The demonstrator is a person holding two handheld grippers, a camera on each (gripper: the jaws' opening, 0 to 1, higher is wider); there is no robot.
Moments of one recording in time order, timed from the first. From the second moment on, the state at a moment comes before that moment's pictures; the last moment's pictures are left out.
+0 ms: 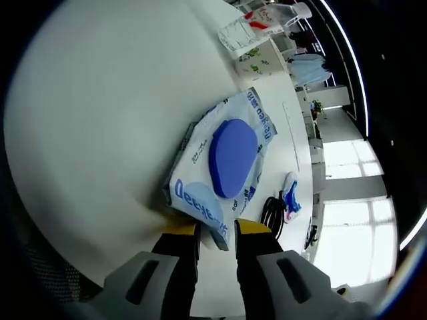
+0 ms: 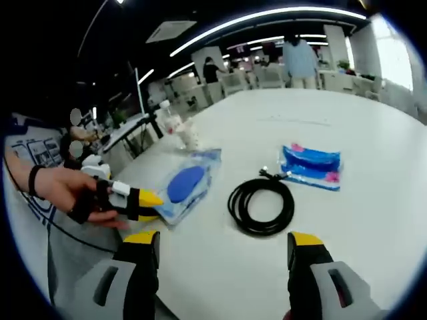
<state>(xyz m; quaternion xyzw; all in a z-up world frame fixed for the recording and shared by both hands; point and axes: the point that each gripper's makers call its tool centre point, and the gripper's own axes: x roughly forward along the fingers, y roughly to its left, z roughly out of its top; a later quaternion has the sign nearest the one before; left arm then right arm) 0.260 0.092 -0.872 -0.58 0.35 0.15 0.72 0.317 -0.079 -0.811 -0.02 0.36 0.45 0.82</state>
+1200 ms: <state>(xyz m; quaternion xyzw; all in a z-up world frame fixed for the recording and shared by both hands) 0.243 0.113 -0.881 -0.53 0.40 0.12 0.74 0.288 -0.077 -0.797 -0.01 0.35 0.42 0.84</state>
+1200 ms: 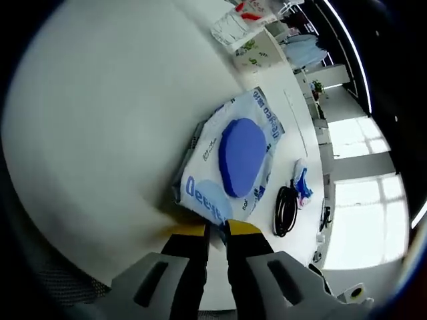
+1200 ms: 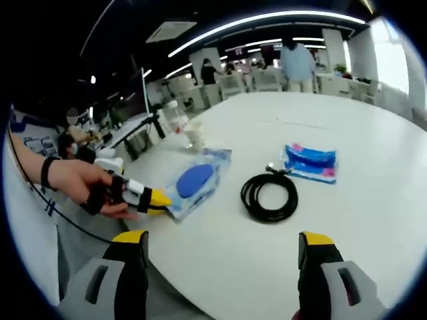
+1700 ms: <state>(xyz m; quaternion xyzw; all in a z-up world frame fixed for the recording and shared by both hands) 0.228 0.168 -0.875 -0.43 0.43 0.05 0.79 0.283 -0.053 -0.798 0.00 0.35 0.44 0.83</state>
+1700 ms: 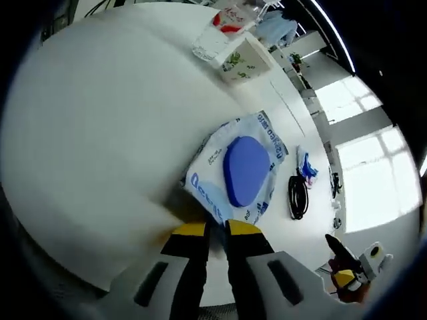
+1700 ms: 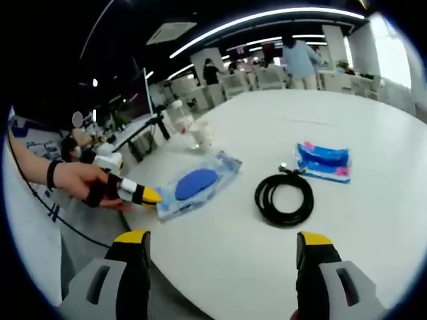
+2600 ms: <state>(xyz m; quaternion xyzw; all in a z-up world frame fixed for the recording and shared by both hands) 0.227 0.214 -0.874 -0.25 0.47 -0.03 0.85 0.283 -0.035 -0.798 0.00 0.36 0.43 0.83</state>
